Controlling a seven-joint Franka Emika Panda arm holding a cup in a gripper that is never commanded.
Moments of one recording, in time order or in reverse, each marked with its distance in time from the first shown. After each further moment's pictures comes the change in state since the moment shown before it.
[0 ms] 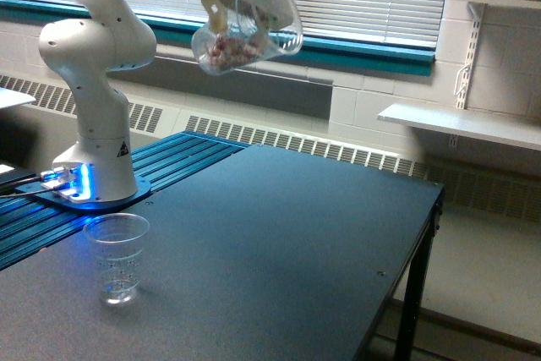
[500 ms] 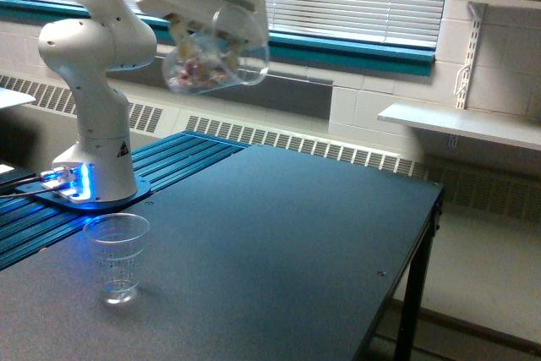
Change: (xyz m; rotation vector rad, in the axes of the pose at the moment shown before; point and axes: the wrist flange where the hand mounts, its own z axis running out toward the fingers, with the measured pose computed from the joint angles) arm -0.014 0.045 0.019 -0.055 -0.060 0.063
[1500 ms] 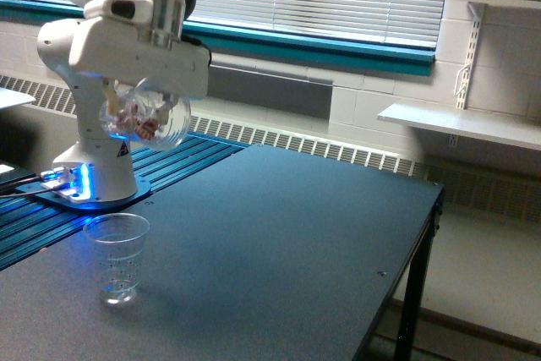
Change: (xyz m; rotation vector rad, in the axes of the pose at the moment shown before) arm -0.080 0.083 0.052 -0.168 -0.137 0.052
